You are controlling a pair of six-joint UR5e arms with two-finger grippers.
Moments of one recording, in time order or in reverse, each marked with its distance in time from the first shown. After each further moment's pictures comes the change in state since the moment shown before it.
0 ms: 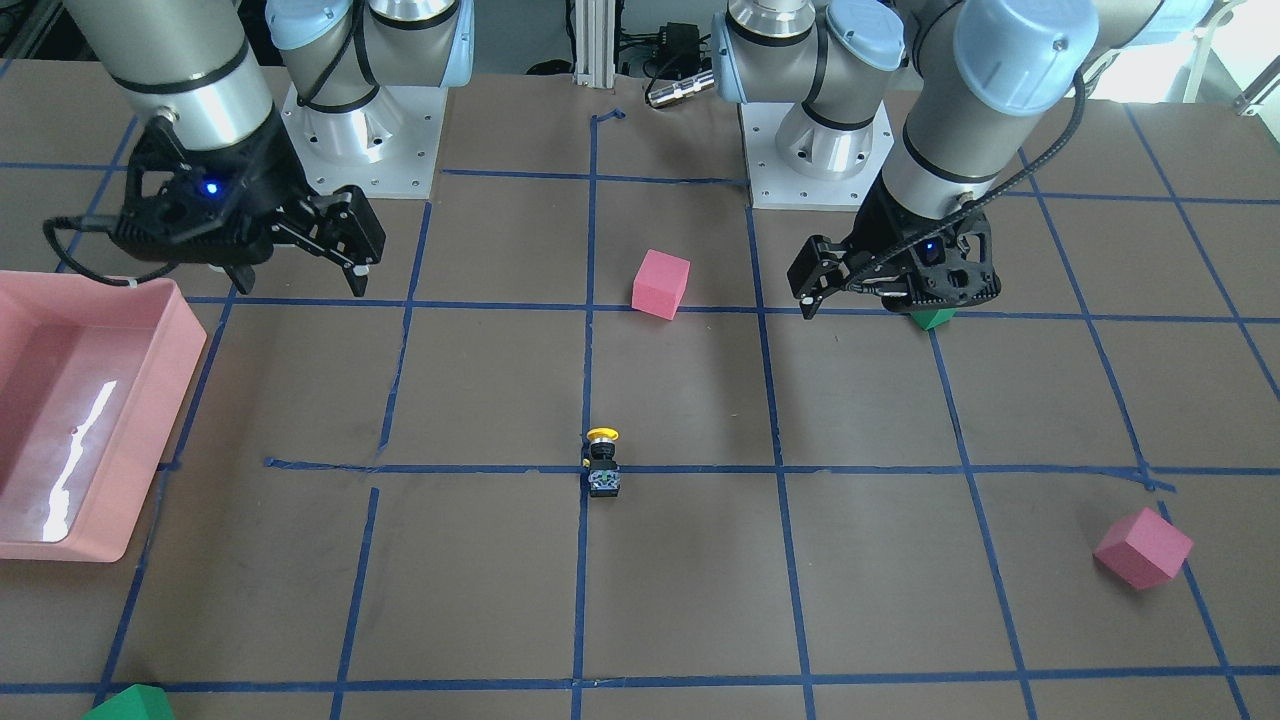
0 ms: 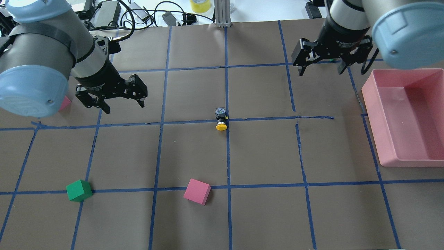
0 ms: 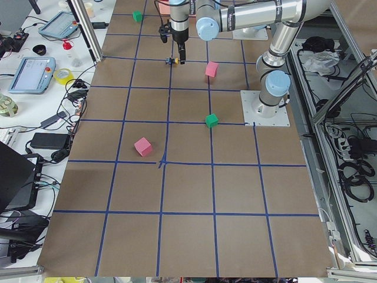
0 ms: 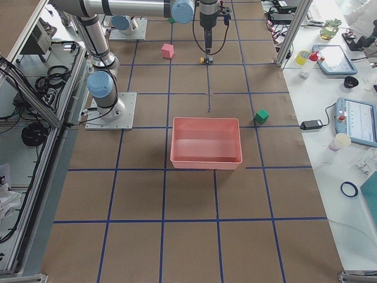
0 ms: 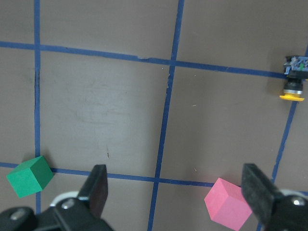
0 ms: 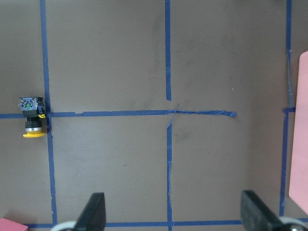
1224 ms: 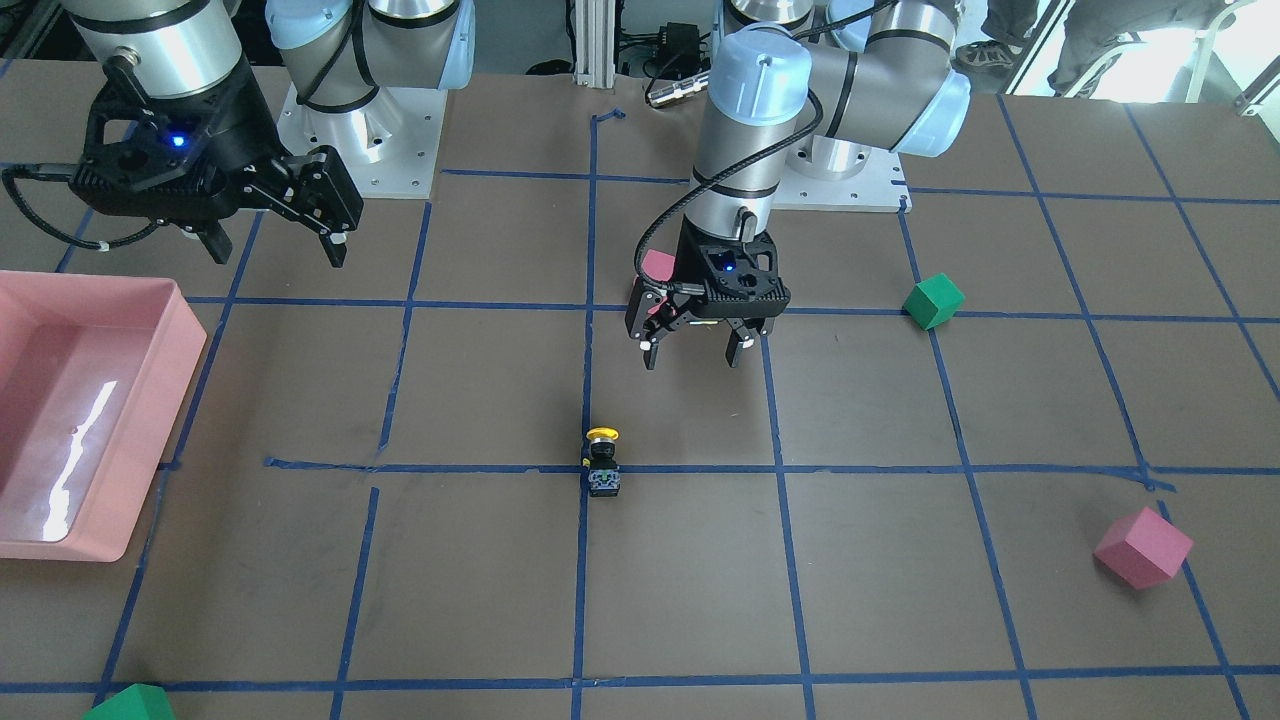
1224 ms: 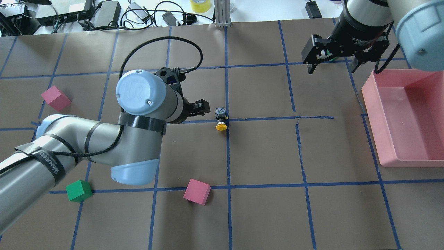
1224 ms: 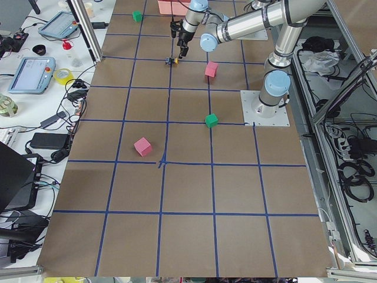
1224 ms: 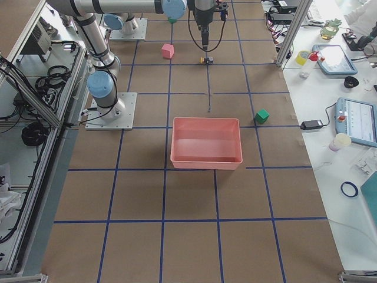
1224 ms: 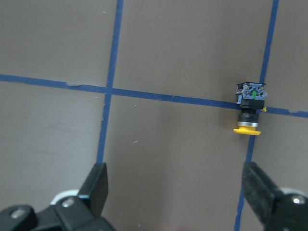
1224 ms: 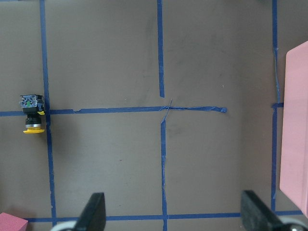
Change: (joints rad) left arm -0.319 -0.100 -0.314 0.812 0.041 -0.283; right arm -0.021 -0.024 0.001 0.014 0.005 -0.010
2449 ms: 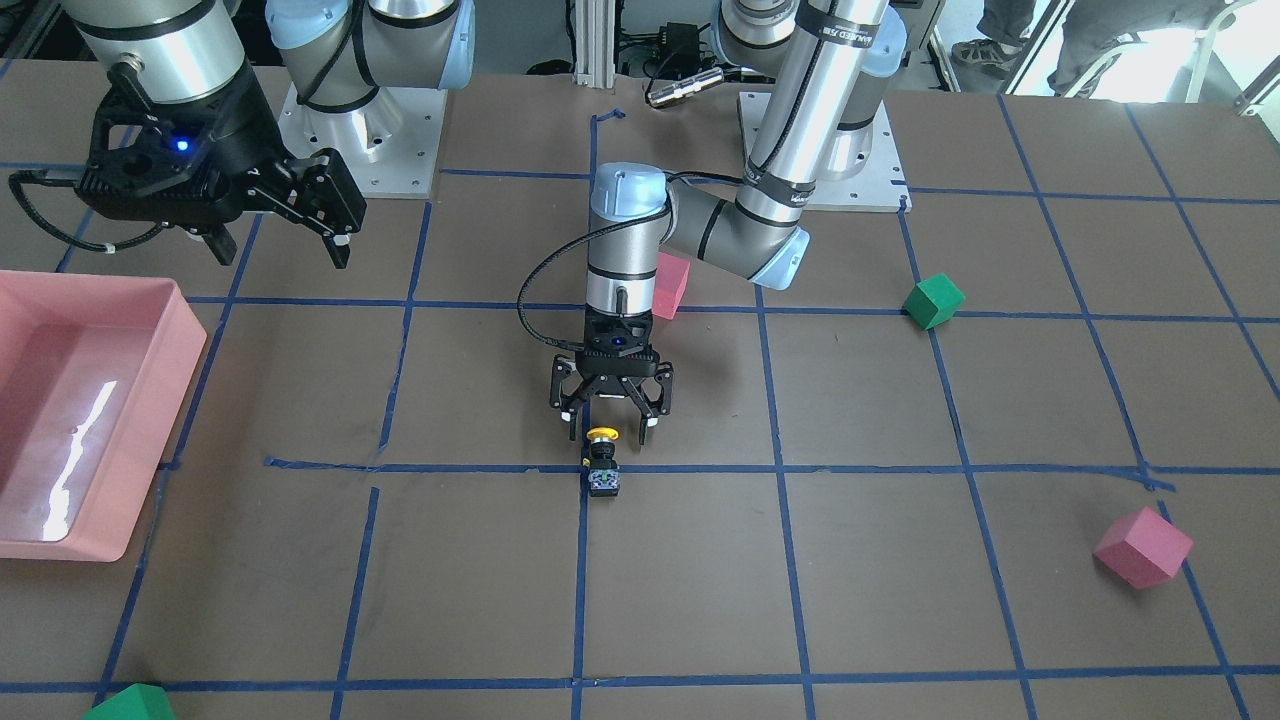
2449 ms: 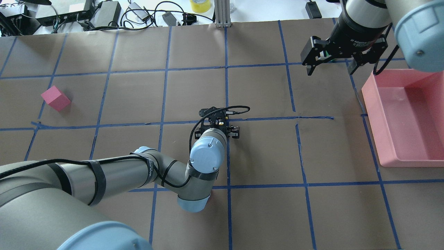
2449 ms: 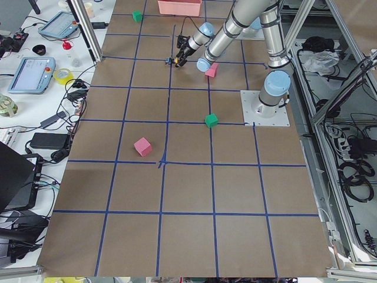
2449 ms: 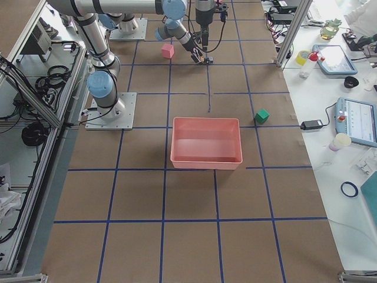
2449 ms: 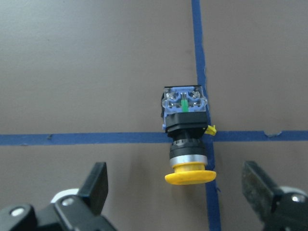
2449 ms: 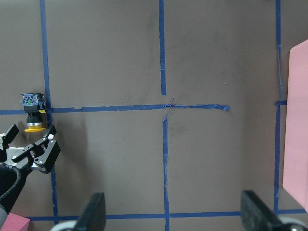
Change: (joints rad) left arm -0.197 -0.477 -0.053 0.751 0.194 0.034; right arm 0.000 0.002 0.004 0.002 0.006 0.004
